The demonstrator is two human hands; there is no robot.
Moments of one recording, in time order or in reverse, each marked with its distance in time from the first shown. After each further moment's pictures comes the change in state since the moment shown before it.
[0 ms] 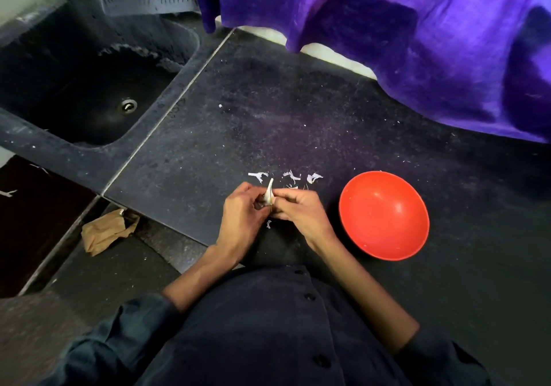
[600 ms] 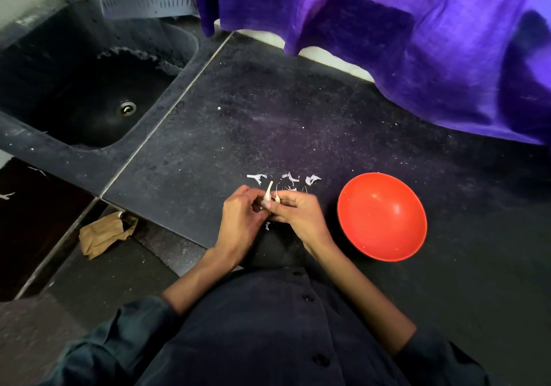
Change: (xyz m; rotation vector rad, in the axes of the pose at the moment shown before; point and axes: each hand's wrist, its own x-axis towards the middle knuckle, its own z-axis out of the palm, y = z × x) left_hand -0.001 -0.004 0.001 -0.006 0.016 0.006; right_hand 0.001 0.010 -0.002 0.052 0.013 -0.019
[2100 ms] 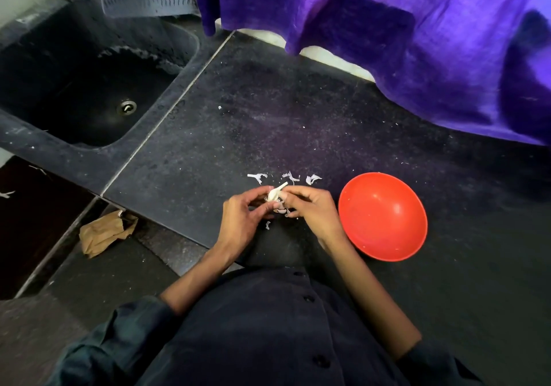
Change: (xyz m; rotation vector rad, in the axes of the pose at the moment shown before) left_hand -0.001 -0.002 0.004 -0.484 -0.097 -0.208; right_hand 0.005 -0.004 -0.024 -0.176 0.069 -0.064
